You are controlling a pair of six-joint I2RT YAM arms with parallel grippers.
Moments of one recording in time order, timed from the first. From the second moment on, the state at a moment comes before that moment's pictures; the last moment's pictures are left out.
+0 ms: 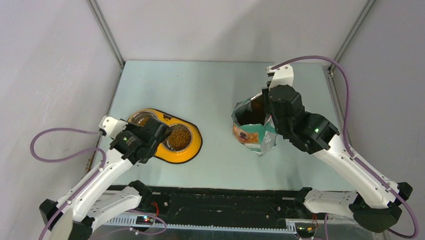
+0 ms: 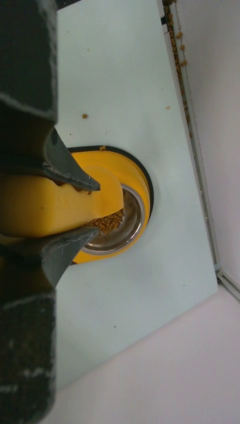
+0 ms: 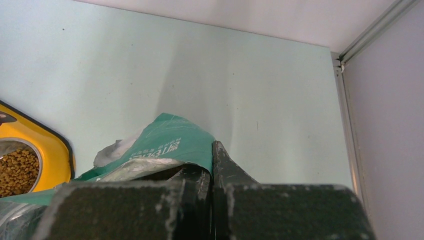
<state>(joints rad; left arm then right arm) -0.56 0.86 0.87 -1.16 -1.26 -1.63 0.87 1.14 1.43 -0.64 0.79 0.12</state>
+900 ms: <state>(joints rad) -0.55 0.49 0.80 -0.35 -0.38 -1.10 0.77 1.26 1.61 -0.83 0.55 0.21</state>
